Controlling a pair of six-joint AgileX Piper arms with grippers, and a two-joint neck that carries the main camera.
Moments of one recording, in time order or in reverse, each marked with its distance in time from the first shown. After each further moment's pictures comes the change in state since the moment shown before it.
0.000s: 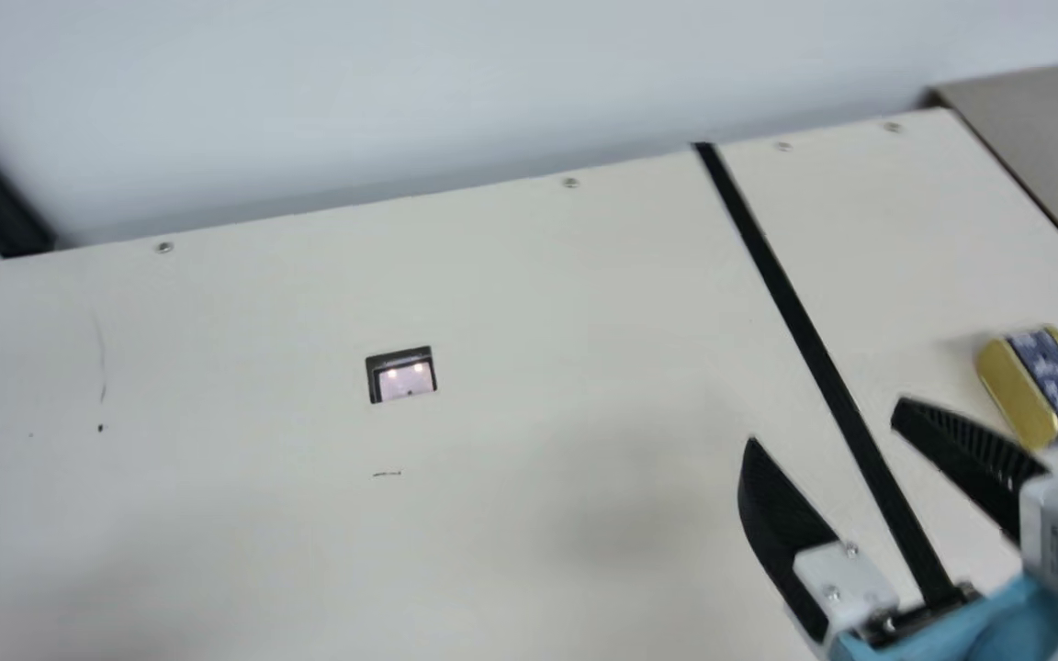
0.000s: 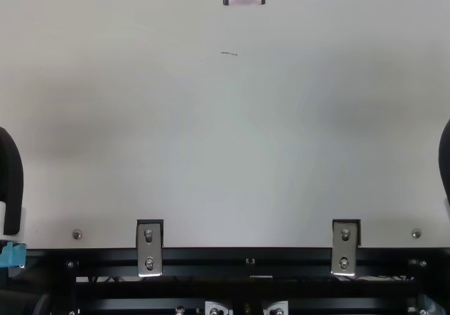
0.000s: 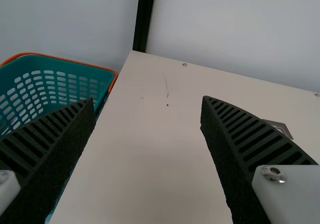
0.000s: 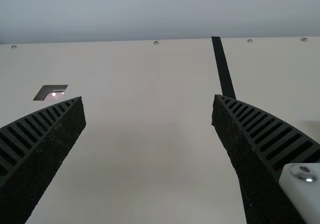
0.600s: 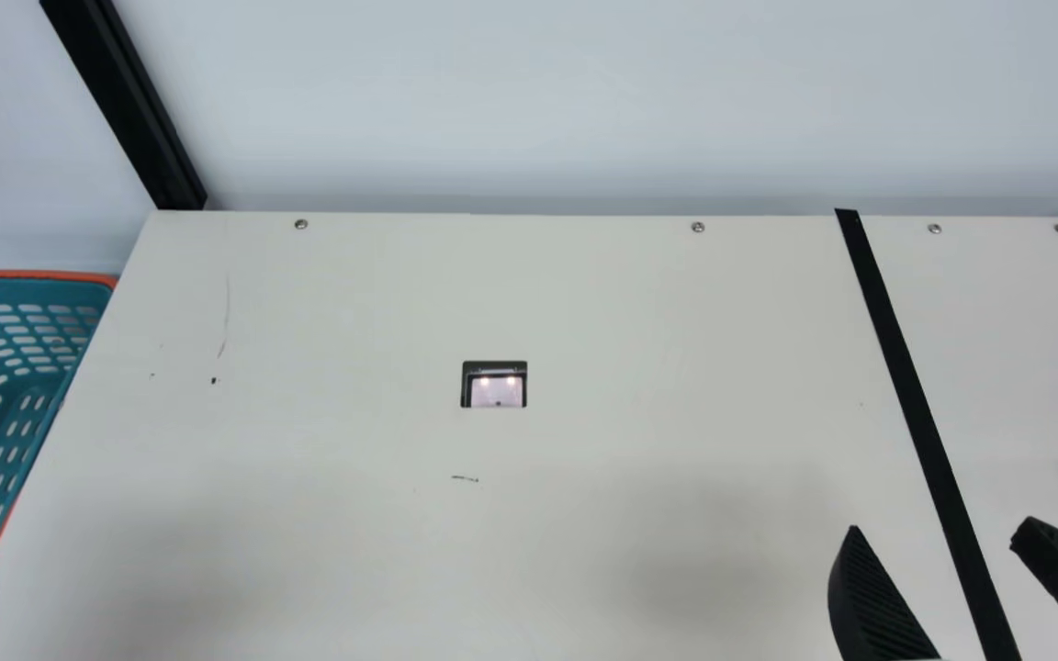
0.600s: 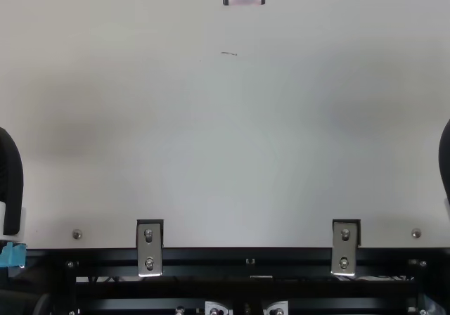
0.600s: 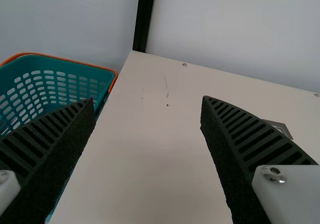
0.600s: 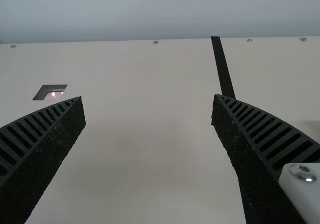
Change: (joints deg) left arm 0.0 0.0 0.0 0.0 0.0 0.0; right arm 0.0 0.0 0.0 0.0 0.0 0.0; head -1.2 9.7
